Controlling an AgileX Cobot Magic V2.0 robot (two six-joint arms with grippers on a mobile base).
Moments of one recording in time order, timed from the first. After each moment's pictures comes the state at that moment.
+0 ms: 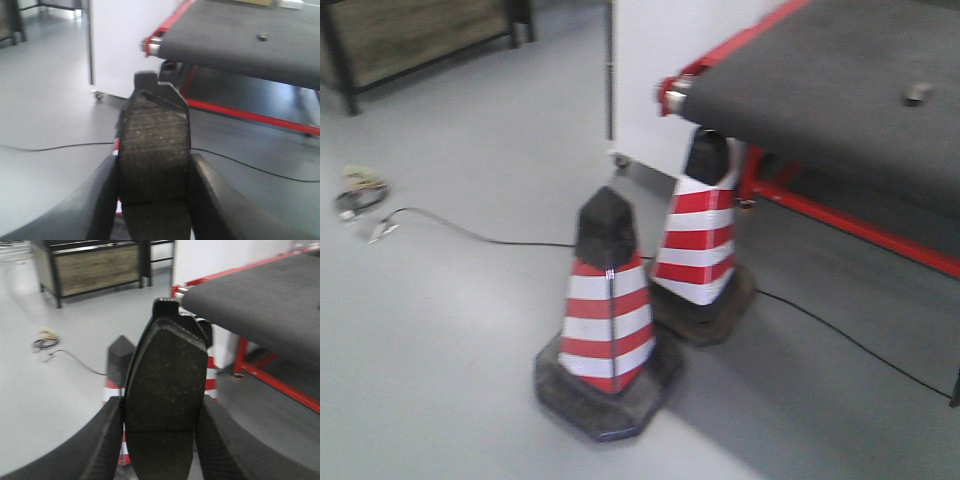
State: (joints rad) left arm -0.54 0.22 -0.56 0.25 0.72 -0.38; right arm 0.16 0.23 -0.40 0.19 0.52 -0.21
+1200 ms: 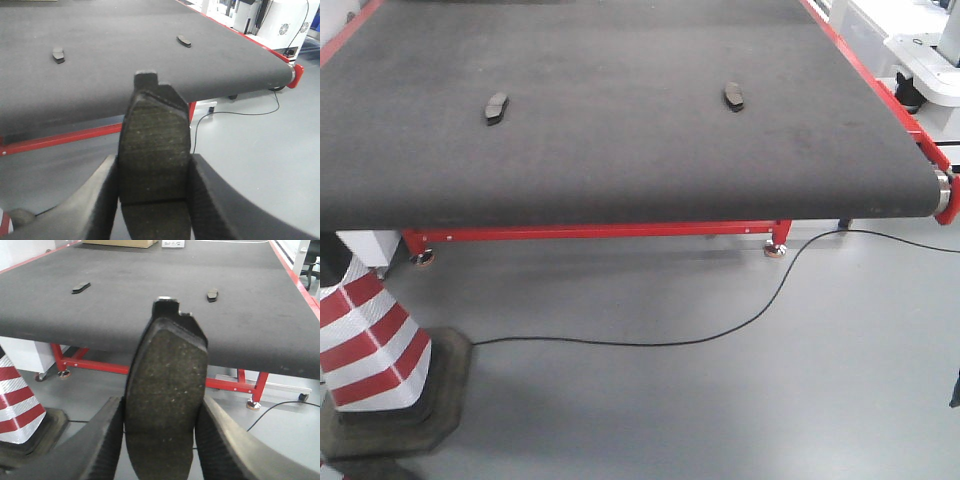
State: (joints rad) left arm -0.54 0.22 -0.56 0.25 0.72 -0.38; right arm 0.16 0.23 -0.40 0.19 0.52 -0.21
